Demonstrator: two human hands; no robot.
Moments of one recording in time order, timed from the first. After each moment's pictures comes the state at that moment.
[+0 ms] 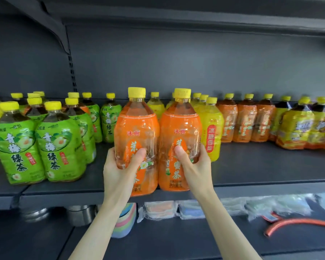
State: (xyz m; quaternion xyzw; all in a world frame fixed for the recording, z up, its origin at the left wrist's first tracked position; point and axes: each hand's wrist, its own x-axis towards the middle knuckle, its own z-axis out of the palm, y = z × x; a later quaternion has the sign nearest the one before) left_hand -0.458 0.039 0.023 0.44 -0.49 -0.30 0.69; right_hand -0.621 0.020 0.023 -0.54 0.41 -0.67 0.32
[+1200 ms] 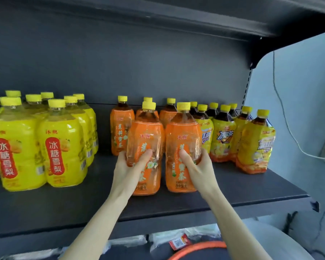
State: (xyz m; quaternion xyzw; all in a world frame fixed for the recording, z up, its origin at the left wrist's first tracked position) left_hand -0.872 -0.081 0.018 0.44 -0.51 -0.41 0.61; right_hand -1.053 -0.076 0.018 -0.54 0.49 -0.62 0.29
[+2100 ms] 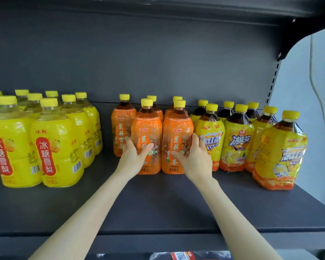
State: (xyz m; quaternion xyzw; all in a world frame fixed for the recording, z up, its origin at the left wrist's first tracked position) left_hand -0.894 -0.173 0.020 0.61 -0.59 -0.24 0.48; right_hand -1.070 -0.164 0.028 -0.65 0.66 -0.38 0.00
